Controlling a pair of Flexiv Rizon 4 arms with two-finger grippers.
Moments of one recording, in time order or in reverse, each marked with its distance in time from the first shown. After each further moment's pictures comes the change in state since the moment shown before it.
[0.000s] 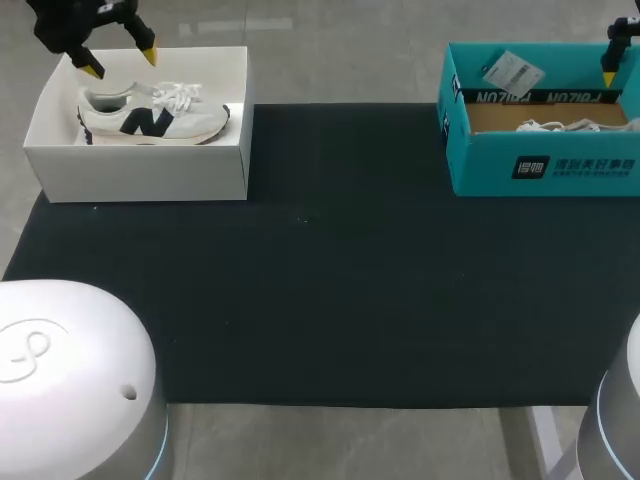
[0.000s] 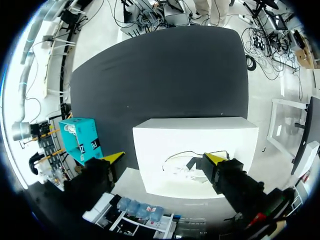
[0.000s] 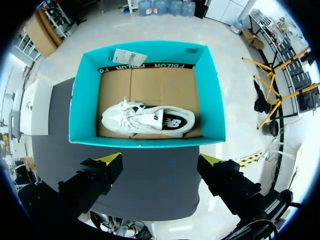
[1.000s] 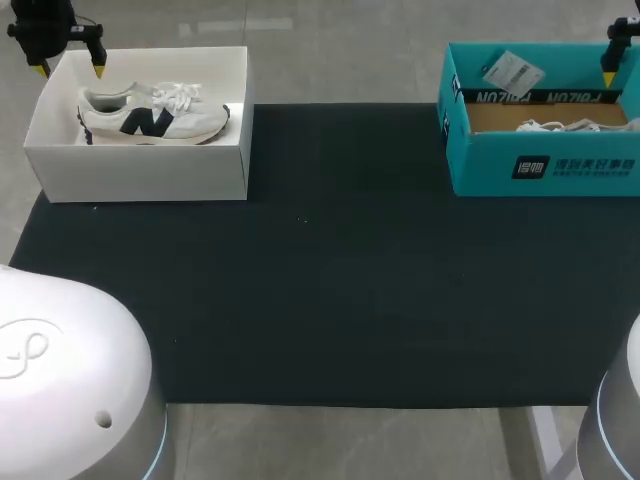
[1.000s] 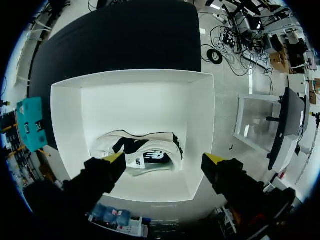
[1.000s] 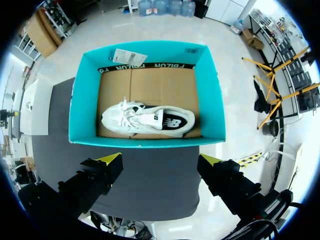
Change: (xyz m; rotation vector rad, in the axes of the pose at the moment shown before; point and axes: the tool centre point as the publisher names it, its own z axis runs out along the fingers) left arm 0.170 0.108 0.080 0.020 0.327 -0.040; right arm 0.000 0.000 0.000 0.000 0.000 -0.001
